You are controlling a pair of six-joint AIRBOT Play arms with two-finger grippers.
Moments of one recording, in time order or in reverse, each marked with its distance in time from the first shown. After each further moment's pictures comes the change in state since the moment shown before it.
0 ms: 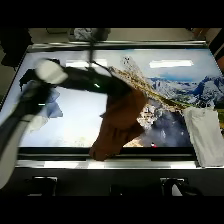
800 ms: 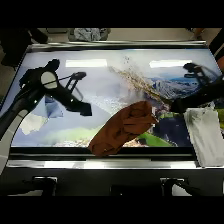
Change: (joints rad) left arm 0.290 0.094 -0.303 0.453 -0.393 -0.223; right arm 0.000 -0.484 -0.212 0.327 -0.047 -0.071
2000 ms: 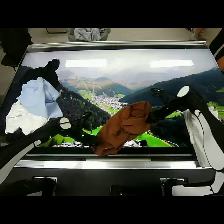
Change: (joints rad) left arm -0.115 0.074 -0.648 -0.321 0.456 0.076; right arm 0.150 -0.287 -0.189 0.127 -0.244 -0.101
